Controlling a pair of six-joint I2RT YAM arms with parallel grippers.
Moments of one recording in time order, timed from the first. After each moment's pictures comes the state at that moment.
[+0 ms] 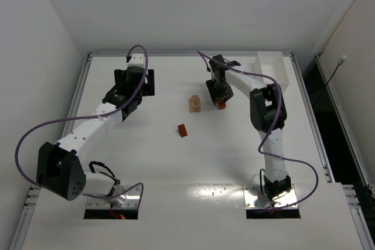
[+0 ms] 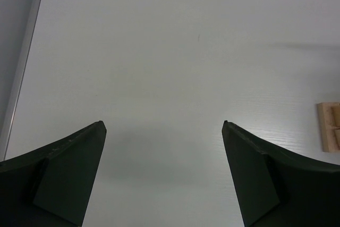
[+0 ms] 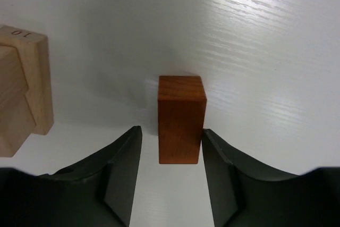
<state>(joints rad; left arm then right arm) -0.39 1.33 1.06 -0.25 -0.52 -0.17 0.36 2.27 1.80 -0.84 0.09 0.06</state>
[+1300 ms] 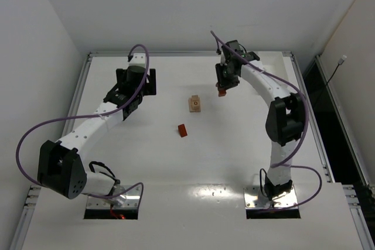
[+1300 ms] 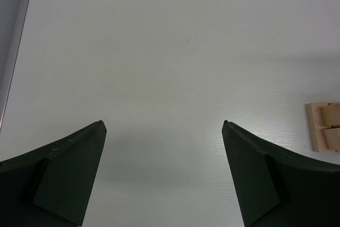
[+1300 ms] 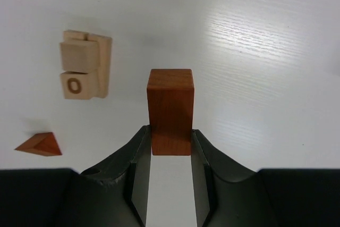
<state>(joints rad) -0.39 1.34 1.06 -0.22 -0.48 -0.17 0.32 2.02 1.75 -0.81 -0.01 0.12</state>
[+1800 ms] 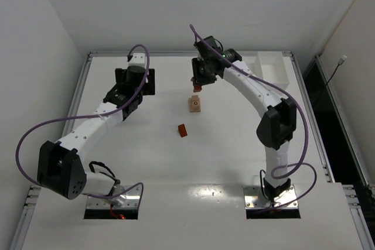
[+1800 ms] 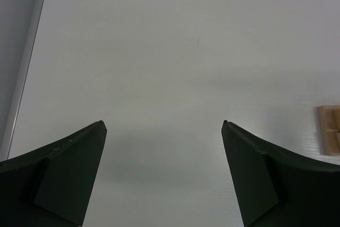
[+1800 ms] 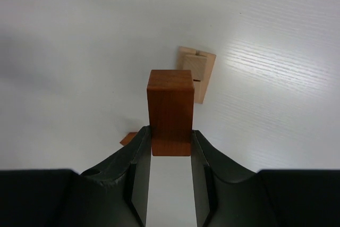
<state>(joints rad) -0.39 1.34 1.06 -0.22 -0.51 -0.15 0.53 2.01 1.95 -0.87 0.03 0.33</state>
